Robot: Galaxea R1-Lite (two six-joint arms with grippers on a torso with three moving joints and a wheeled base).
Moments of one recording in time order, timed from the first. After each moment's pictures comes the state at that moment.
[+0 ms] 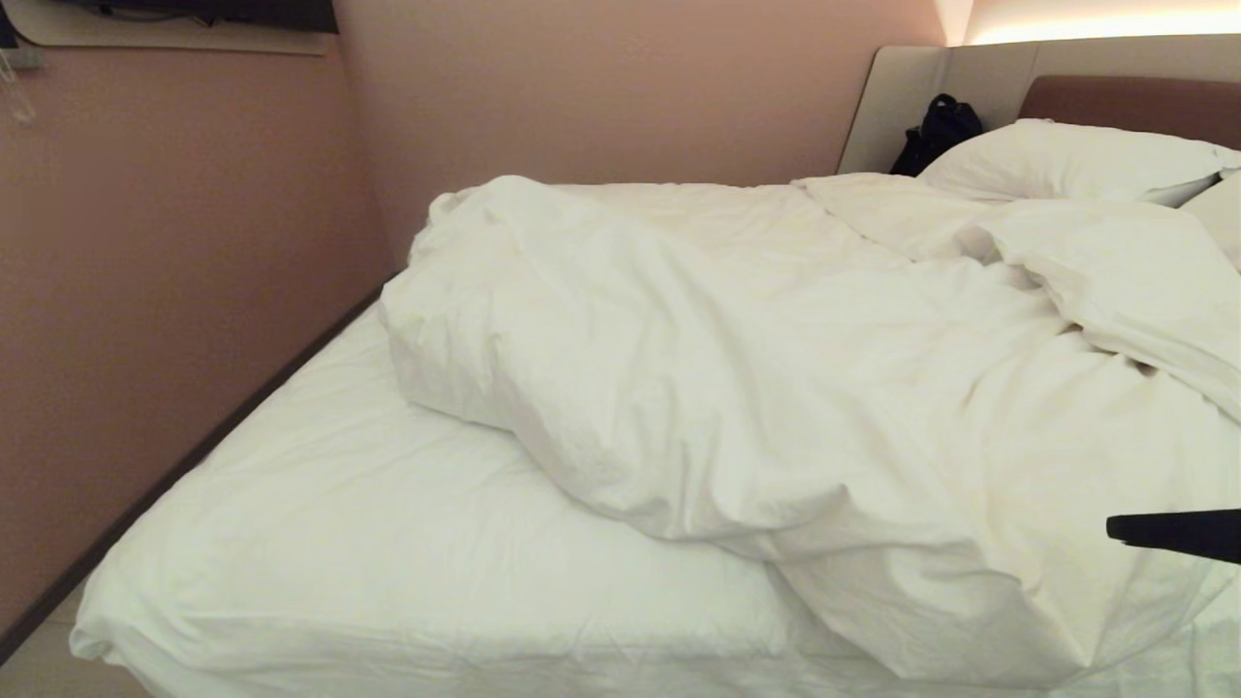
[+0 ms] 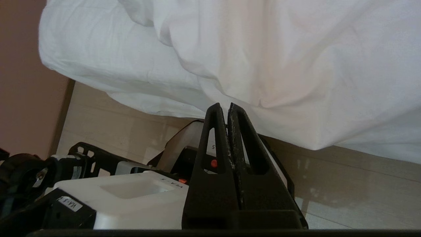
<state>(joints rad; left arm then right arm) 0.00 0.00 0.00 -0.07 0.03 -0.07 0.34 1.03 -1.01 0.53 0.22 0.38</state>
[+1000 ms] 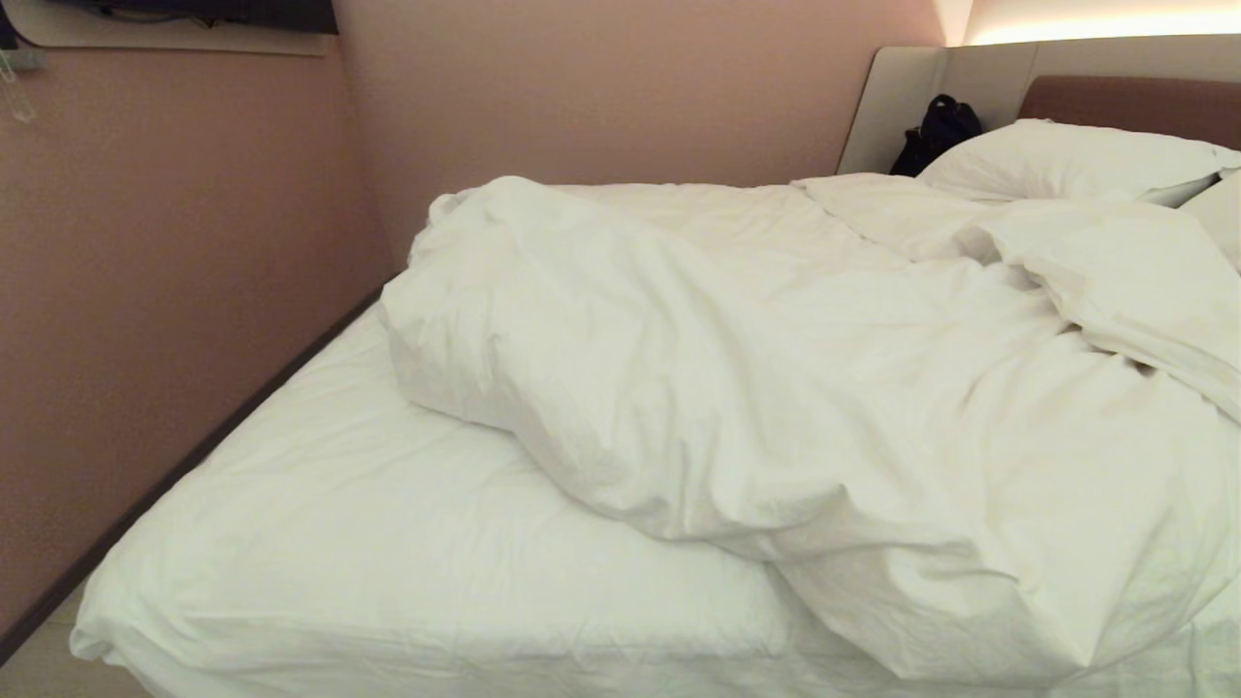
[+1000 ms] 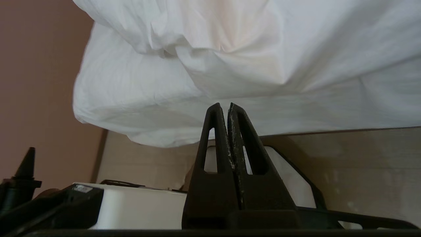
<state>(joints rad) 0.00 0.00 0.00 -0.06 0.03 -0.07 0.23 0.56 -0.75 0.54 0.18 0.57</state>
